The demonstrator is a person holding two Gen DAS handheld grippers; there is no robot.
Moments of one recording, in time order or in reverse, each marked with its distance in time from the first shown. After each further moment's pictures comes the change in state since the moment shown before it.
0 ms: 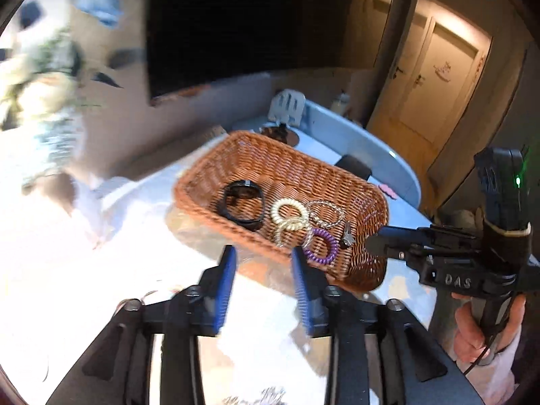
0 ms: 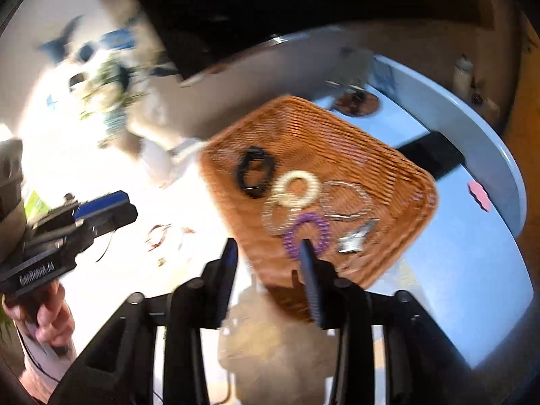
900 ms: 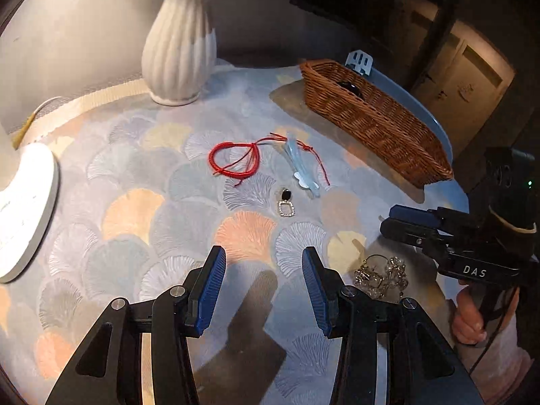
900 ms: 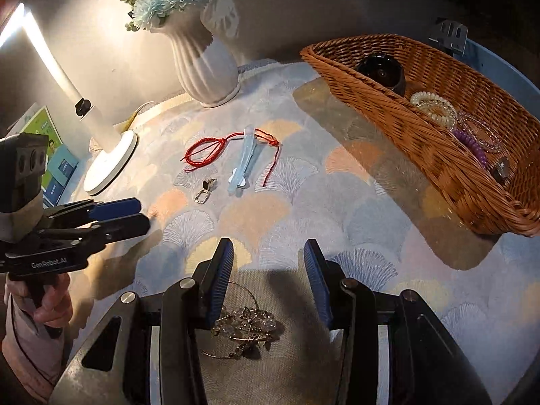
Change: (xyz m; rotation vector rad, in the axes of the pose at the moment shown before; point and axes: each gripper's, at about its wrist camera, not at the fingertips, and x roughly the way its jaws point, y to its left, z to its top) left arm 0.008 0.135 -0.159 -0.156 0.079 -0.016; right arm 0.104 0.098 -0.089 -0.147 0.090 0.042
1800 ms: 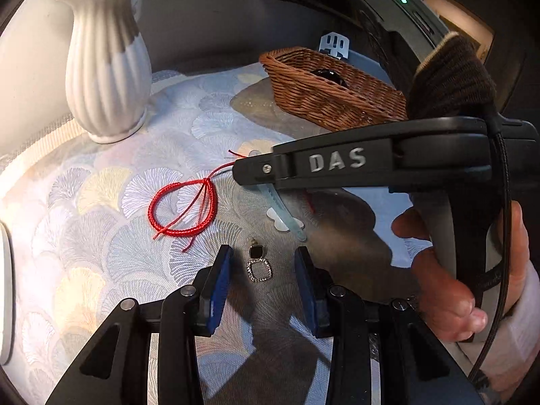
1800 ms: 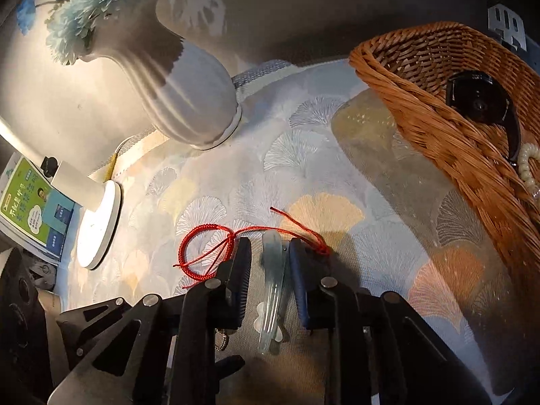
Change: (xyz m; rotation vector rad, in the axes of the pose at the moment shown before) left arm 0.051 -0.027 0.032 0.151 -0.003 0.008; right arm 0.101 0.014 0.102 0.101 0.051 0.050
